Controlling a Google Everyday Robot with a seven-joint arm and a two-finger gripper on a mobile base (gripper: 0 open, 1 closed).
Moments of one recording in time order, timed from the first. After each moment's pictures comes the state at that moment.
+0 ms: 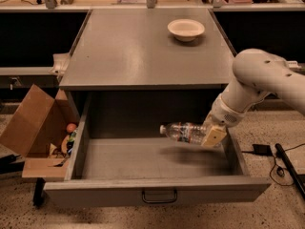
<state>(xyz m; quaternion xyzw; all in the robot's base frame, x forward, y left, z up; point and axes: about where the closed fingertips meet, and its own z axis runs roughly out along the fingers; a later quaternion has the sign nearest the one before) 0.524 -0.192 0.695 -0.61 0.78 0.15 0.09</state>
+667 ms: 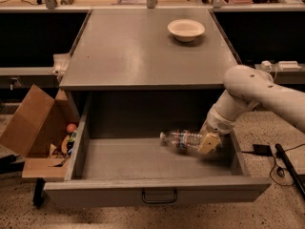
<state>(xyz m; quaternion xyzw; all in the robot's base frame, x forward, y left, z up) 0.540 -0.196 0.635 -0.59 0.79 0.15 0.07</state>
